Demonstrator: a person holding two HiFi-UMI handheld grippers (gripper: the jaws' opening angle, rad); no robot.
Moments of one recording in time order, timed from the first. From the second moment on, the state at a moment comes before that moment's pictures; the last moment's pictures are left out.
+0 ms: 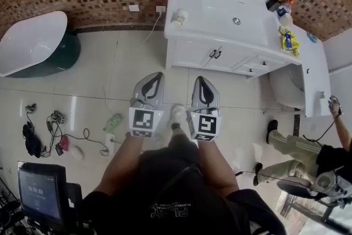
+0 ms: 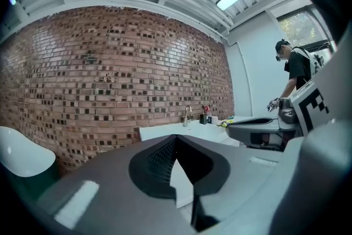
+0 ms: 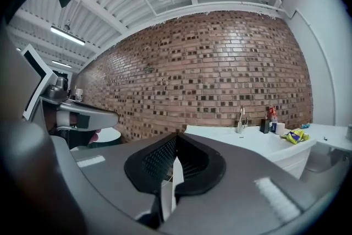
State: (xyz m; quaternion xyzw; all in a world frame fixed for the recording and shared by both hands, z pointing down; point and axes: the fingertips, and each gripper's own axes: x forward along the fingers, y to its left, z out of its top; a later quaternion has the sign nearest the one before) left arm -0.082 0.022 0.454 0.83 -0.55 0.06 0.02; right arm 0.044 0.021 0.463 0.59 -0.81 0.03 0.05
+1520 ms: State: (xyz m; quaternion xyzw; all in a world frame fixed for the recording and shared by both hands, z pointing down) left arm -0.050 -0.189 0.495 0.79 -0.59 0.14 0.06; right arm 0.066 -0.198 0.527 0.52 -0.84 0.13 0.07
